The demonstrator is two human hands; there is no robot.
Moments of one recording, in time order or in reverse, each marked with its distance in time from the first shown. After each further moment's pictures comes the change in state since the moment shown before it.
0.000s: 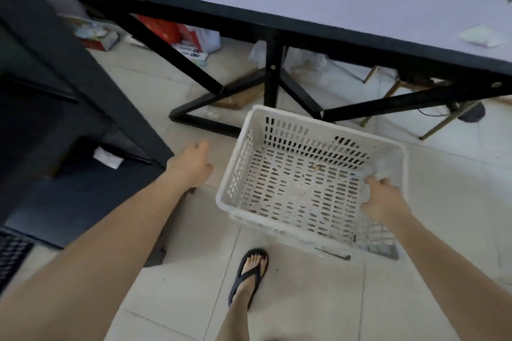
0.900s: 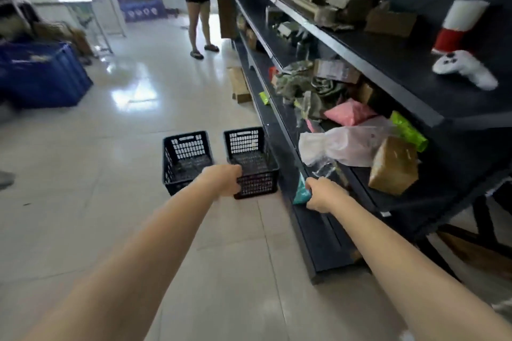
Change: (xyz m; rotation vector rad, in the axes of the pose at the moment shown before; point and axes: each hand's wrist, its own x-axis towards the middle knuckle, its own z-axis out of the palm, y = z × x) left_hand -0.625 -0.425 -0.039 -0.205 0.177 -0.765; right_hand -0.591 -0.498 0.089 -0.624 0.005 -1.275
